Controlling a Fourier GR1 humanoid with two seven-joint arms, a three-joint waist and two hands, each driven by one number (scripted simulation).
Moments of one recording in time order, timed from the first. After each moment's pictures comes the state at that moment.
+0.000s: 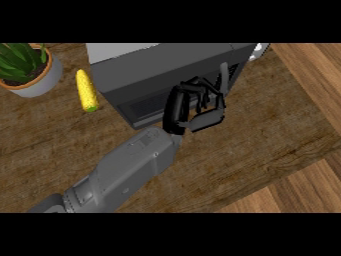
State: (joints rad) left arm -0.93 0.00 -0.83 -0.74 1.03 0.55 -0.76; right arm 0.02 -0.57 -0.17 -2.03 -0.83 0.54 -0.08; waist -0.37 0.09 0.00
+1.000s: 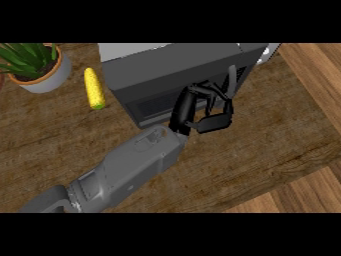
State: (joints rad) left arm -1.01 0.00 -0.97 -0.68 1.06 0.58 -0.66; right arm 0.02 -0.61 -0.19 -2.05 -0.95 0.58 -0.06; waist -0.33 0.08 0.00
